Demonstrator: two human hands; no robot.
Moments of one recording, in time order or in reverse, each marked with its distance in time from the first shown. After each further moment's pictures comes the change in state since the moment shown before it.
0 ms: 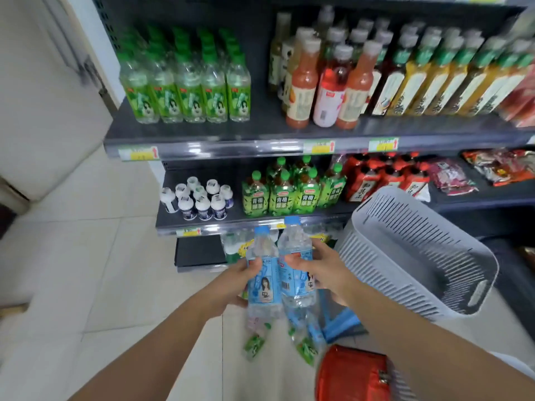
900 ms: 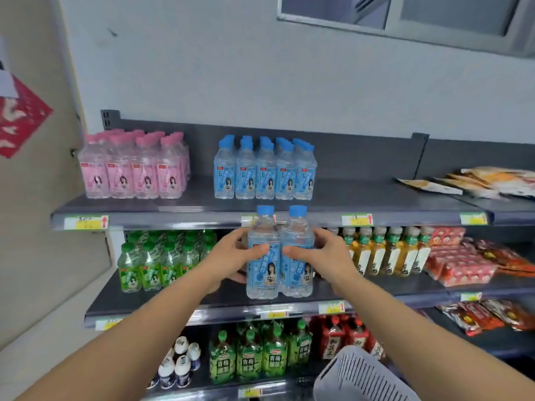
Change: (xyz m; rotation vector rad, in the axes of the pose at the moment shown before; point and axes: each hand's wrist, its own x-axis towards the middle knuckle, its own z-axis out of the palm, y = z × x) left_hand -0.094 0.366 0.024 0.136 0.242 0.675; right_hand -0.066 -0.324 -0.138 -0.133 0.309 -0.692
